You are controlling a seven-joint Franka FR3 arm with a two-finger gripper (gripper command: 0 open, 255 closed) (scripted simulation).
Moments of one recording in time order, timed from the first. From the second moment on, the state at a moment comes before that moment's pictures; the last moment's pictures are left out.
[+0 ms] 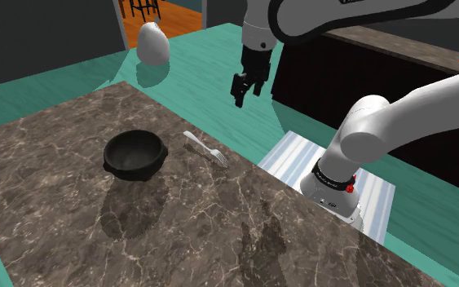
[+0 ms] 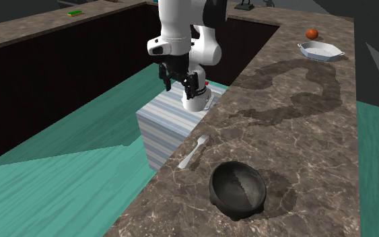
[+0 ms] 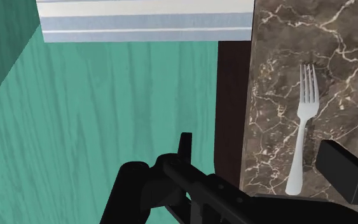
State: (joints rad) arm 0.08 -0.70 0.23 -2.58 0.16 1.89 0.24
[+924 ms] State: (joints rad) arm 0.07 -0.27 0.50 -2.58 0.08 2.46 0.45
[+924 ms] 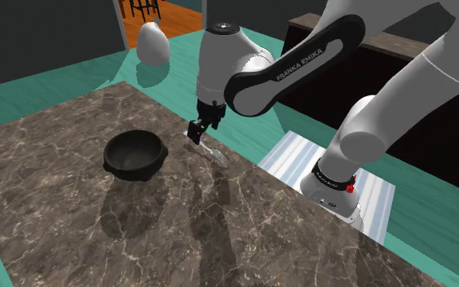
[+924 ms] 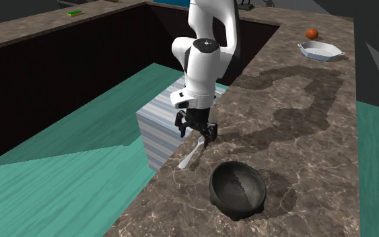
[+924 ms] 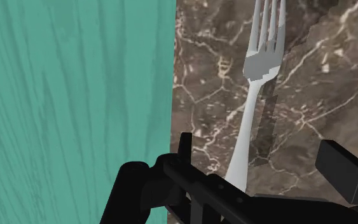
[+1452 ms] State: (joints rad) arm 0.04 -0.15 0.53 -2.60 -0.01 2.59 0.52
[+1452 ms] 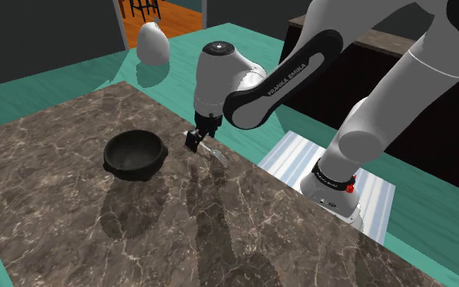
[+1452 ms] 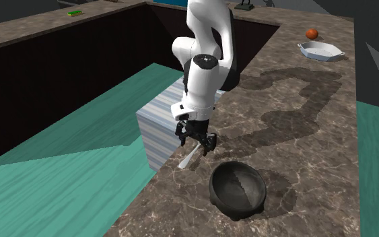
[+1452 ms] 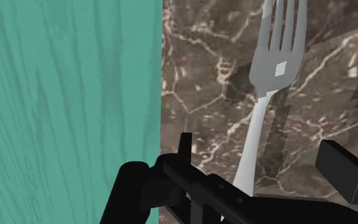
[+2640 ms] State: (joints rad) arm 0.03 -0.14 0.54 -2.59 -0.02 2.59 0.52
